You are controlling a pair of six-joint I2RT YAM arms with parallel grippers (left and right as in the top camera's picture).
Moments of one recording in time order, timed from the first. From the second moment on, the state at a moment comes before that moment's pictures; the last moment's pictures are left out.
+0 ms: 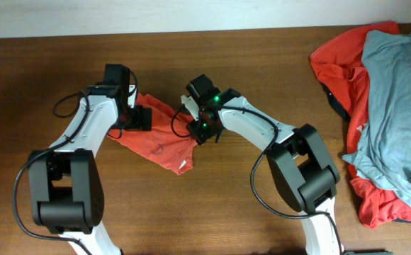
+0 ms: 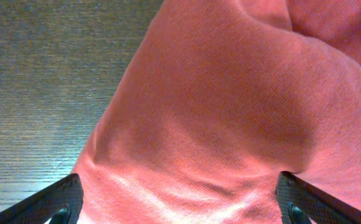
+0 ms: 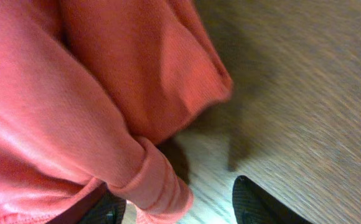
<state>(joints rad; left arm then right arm) -0.06 1.94 1.39 -0.80 -0.06 -0.03 0.58 2.19 1.63 -0.74 -0.12 -0.05</state>
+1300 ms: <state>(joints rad) -0.06 1.76 0.99 -0.50 0.19 -0.94 0.28 2.05 1.91 -1.11 -0.04 -0.03</state>
